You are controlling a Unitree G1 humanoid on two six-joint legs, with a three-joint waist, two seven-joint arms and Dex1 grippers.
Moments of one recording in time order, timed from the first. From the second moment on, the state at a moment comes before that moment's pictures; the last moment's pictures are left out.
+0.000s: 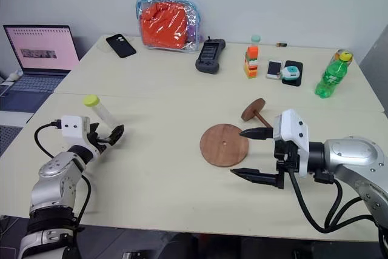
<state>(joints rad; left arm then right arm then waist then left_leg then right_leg) -0.26 0.54 0.34 0.30 -0.28 0.23 -0.45 -0.25 -0.93 -0.12 -0.68 0.84 0.72 0.87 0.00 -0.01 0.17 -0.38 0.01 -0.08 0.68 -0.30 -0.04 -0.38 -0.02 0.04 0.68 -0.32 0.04</state>
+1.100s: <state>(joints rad) -0.29 0.83 -0.05 -0.53 -0.51 0.55 -0.94 -0.92 -0.75 0.35 0.09 0.43 1.18 0.67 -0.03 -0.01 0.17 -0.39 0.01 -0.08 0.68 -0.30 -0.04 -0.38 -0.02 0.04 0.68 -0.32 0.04</state>
